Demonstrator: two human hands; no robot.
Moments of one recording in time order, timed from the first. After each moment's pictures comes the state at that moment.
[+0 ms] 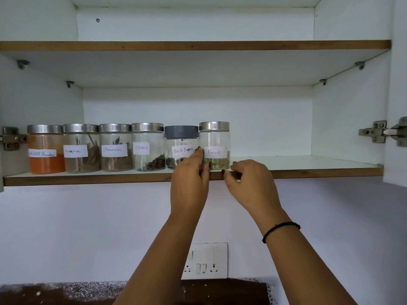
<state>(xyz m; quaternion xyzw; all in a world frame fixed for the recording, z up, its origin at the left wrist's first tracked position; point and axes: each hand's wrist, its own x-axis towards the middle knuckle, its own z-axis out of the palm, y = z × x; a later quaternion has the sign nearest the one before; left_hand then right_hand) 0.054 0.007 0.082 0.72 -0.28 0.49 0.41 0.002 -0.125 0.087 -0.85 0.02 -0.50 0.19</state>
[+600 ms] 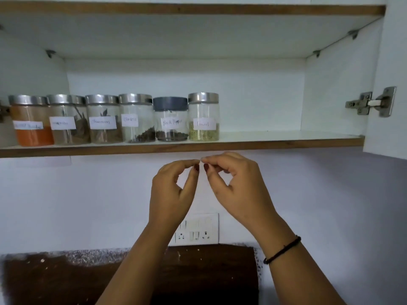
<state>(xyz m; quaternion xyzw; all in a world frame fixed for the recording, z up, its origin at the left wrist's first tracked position) 0.002 0.038 0.020 0.71 -0.31 0.41 0.49 -0.072 -0.096 0.047 -0.81 -0.15 -0.48 0.29</state>
